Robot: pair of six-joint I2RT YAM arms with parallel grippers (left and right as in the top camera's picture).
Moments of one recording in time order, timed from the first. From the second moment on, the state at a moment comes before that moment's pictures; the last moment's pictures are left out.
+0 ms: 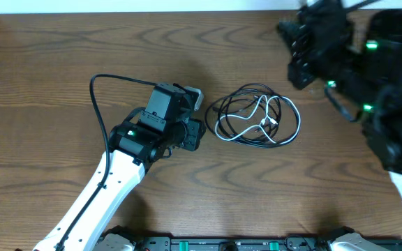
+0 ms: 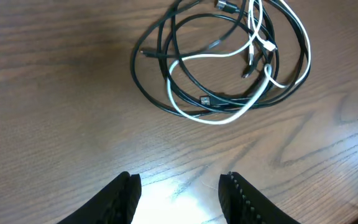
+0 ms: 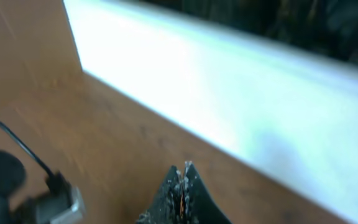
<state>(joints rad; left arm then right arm) -0.46 1.28 1.04 -0.74 0.21 -0.17 0.39 1.32 1.83 -0.75 -0.21 -0.09</state>
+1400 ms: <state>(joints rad) -0.46 1.28 1.04 -0.73 0.21 -0.17 0.45 2.10 1.81 -1.32 -0.23 0.10</state>
